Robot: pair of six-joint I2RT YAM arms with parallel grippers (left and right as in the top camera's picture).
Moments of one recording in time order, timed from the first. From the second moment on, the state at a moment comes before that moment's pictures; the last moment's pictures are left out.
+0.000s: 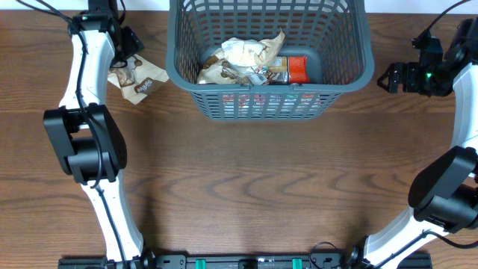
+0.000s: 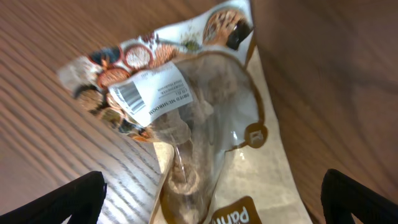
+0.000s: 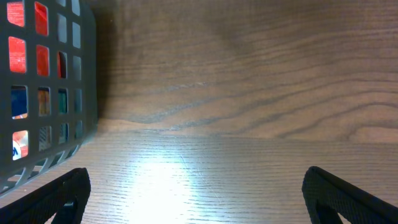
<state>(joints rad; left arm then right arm) 0.10 2.31 2.08 -0.96 -0.19 -0.56 -0.38 1.93 1.77 -1.08 -0.28 -0.30</state>
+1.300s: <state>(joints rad) 0.18 2.43 2.08 -1.01 -0.01 -0.61 -0.38 1.93 1.77 -1.10 -0.28 -0.30</state>
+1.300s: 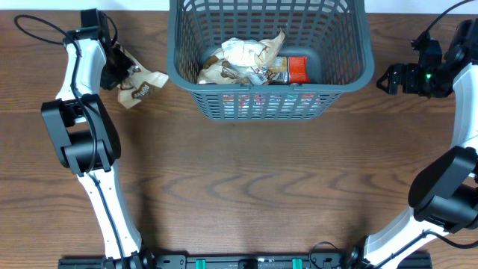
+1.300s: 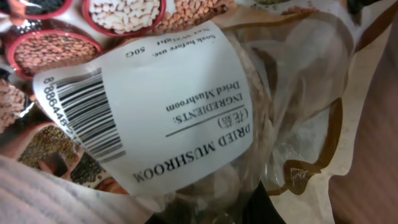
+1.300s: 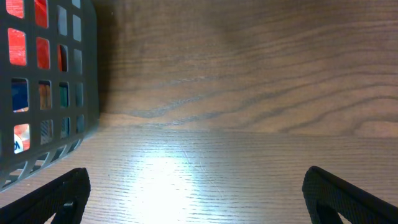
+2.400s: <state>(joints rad) -0.35 1.65 2.07 -1.08 0.07 0.52 -0.38 1.93 1.77 -1.12 -0.28 -0.30</state>
